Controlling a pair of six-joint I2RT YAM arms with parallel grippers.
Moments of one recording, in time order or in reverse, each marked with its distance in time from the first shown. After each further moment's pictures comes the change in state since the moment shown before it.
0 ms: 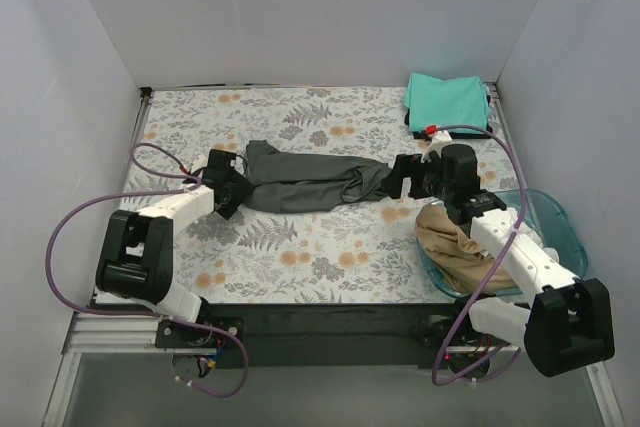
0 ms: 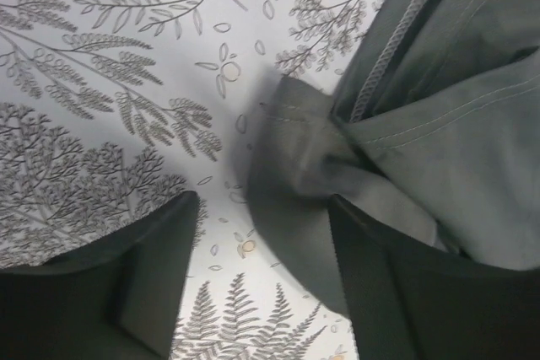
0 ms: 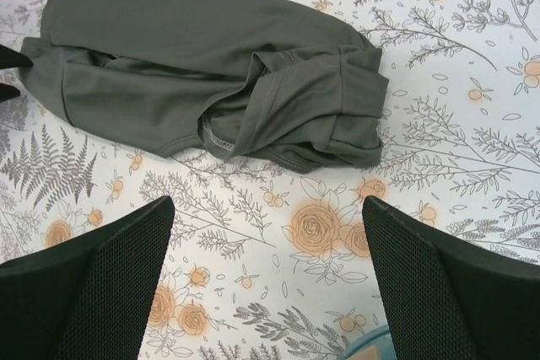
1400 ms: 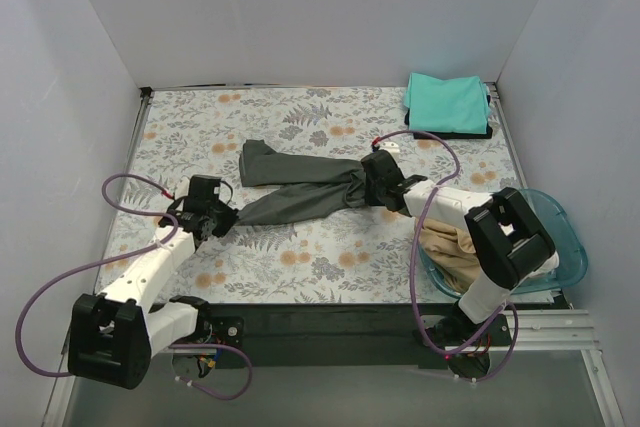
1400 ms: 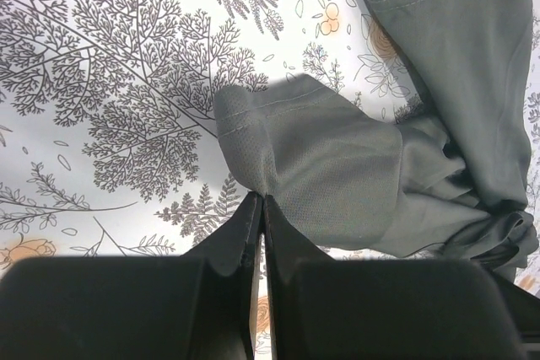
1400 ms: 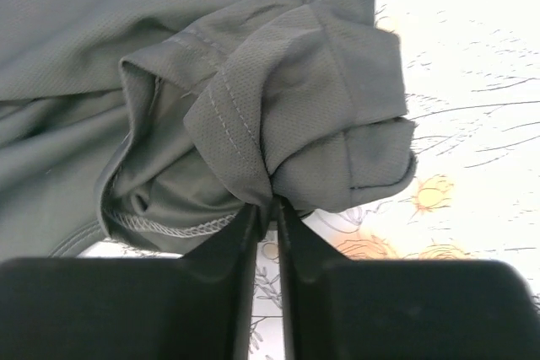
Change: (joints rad) left arm 0.003 -0.432 -0.201 -0.143 0.053 -0.047; right arm 0.334 0.518 0.190 -0.041 0.555 0.278
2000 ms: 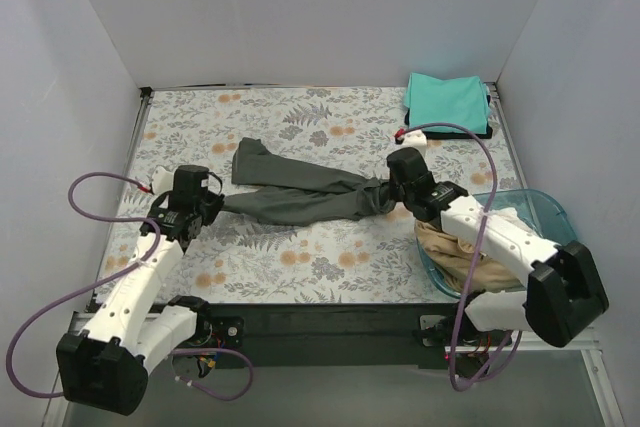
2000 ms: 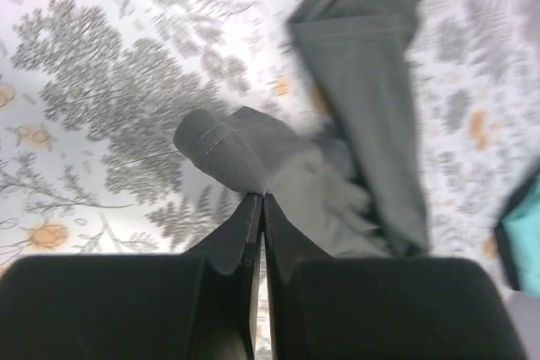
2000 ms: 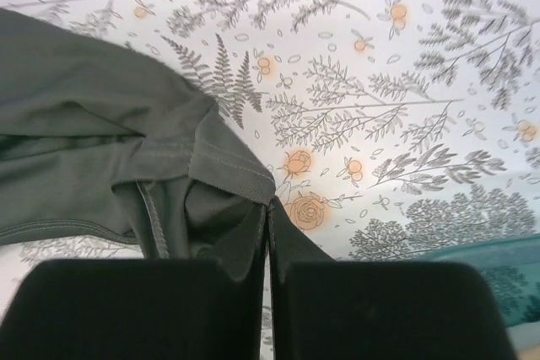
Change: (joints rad) left arm 0.000 -0.136 0.125 -0.172 -0.167 -0.067; right arm -0.009 -0.338 -0.069 -0.148 0.167 -0.140
